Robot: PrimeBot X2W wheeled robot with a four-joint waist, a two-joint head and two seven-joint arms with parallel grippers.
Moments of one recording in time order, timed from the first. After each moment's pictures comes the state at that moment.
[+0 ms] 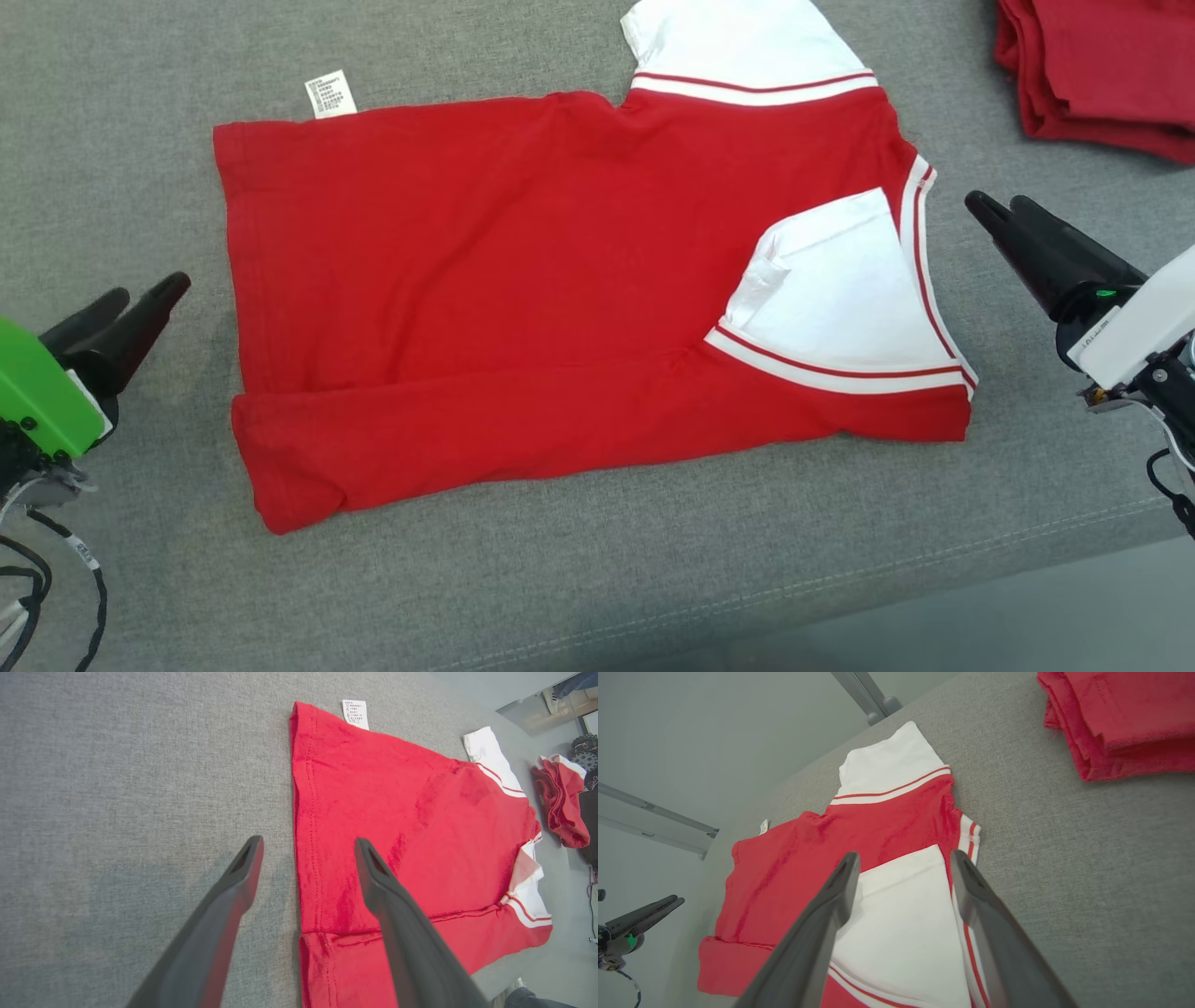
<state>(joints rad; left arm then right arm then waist) -0.32 0.56 -0.13 -0.06 -1.16 0.11 0.61 -0.27 -0.50 0.20 -0.07 1.08 0.01 0.37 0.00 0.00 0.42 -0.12</state>
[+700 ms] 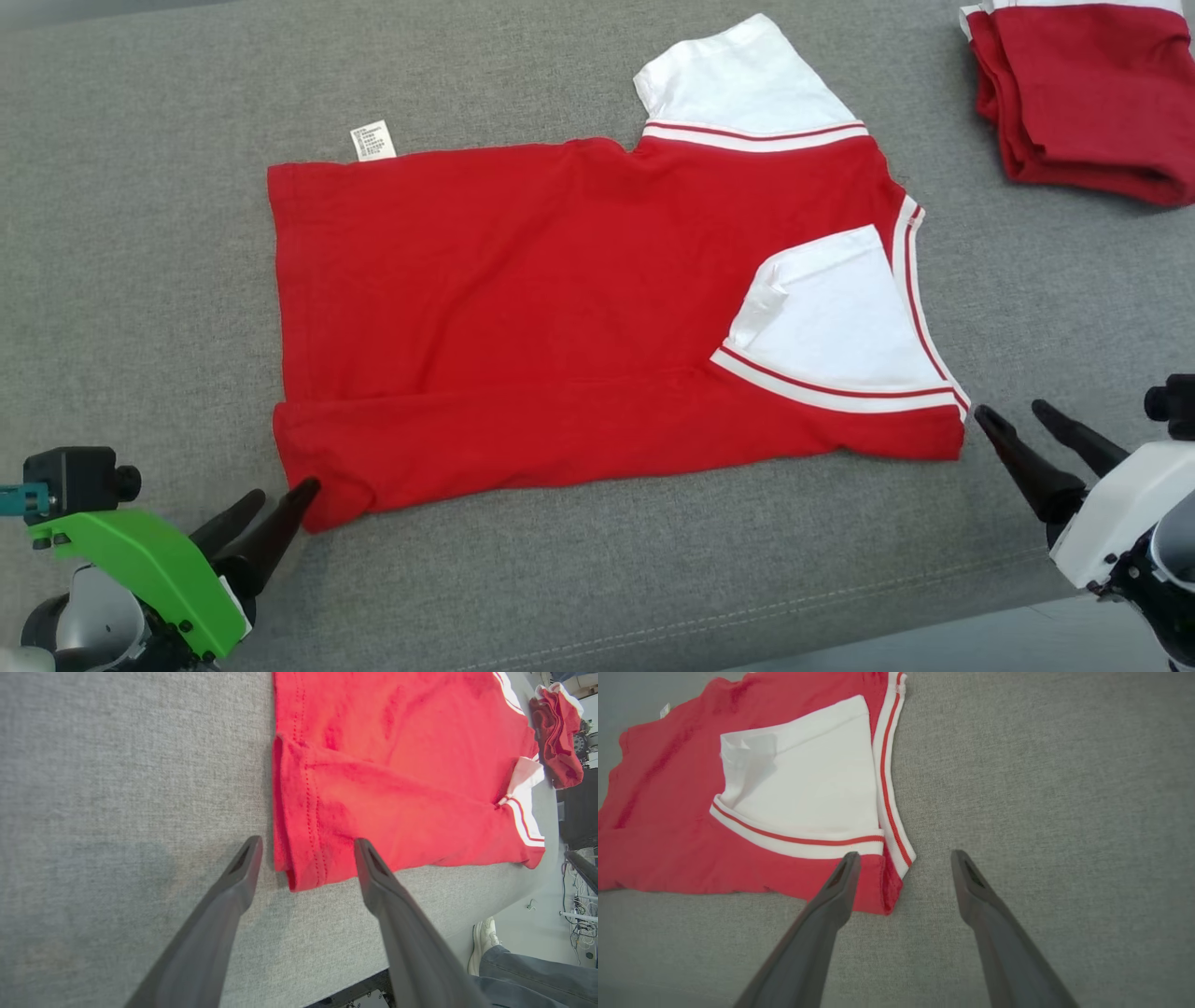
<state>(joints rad) 0.02 0.47 -0.19 -0.15 -1.11 0.08 0.47 0.04 -0.57 0.26 -0.06 0.84 0.00 0.22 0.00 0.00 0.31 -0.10</state>
